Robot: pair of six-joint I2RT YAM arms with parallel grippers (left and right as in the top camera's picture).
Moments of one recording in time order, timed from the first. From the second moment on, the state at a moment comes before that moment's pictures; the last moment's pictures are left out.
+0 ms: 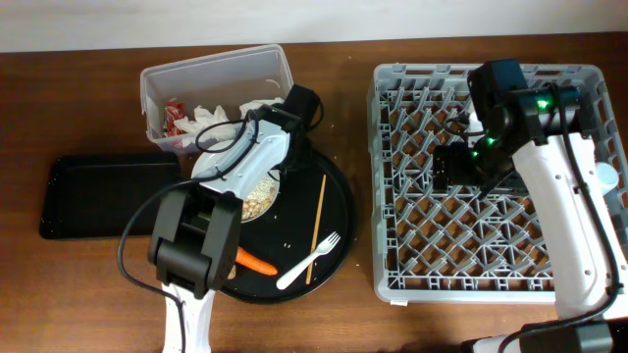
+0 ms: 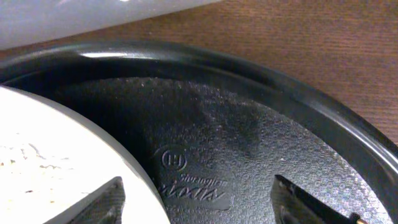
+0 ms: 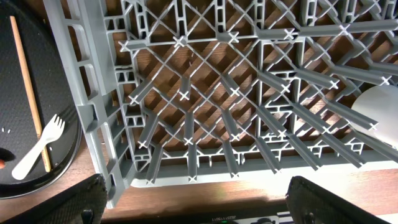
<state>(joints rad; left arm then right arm) -0.44 2.18 1.67 -0.86 -0.18 -0.45 0.10 1.60 1.70 -1.58 0.04 0.22</state>
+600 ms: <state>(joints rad) -0.45 2.20 1.64 -1.01 -0.18 -0.47 0.10 1.60 1.70 -1.59 0.04 0.22</state>
